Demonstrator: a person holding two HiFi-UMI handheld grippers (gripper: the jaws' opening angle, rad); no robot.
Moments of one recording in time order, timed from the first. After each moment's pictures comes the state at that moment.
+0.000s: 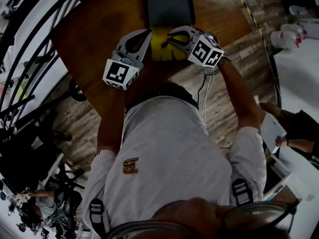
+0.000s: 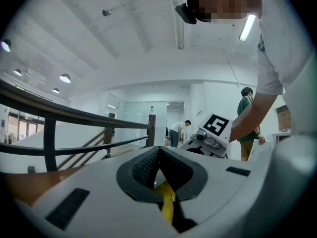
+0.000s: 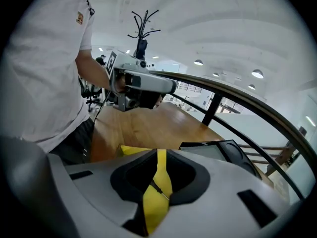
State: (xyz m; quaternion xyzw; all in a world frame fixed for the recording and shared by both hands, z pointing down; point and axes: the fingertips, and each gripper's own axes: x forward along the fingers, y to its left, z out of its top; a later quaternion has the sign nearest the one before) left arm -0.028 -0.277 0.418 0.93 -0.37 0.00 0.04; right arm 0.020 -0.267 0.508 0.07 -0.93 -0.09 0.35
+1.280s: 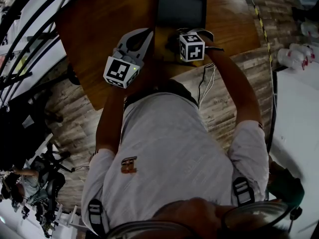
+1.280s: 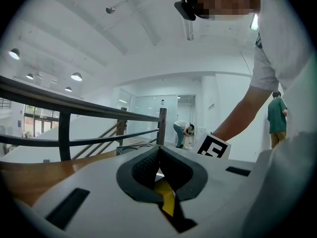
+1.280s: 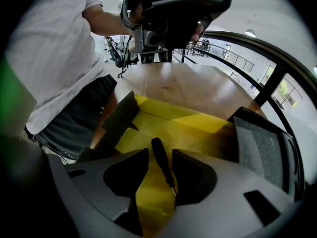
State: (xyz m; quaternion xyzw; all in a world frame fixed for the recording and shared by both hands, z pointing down) left arm -0.048 -0.293 0.449 0.90 -0.43 0.04 0.07; right arm 0.017 -0.260 0.630 -0.17 -0.82 -0.13 0.53
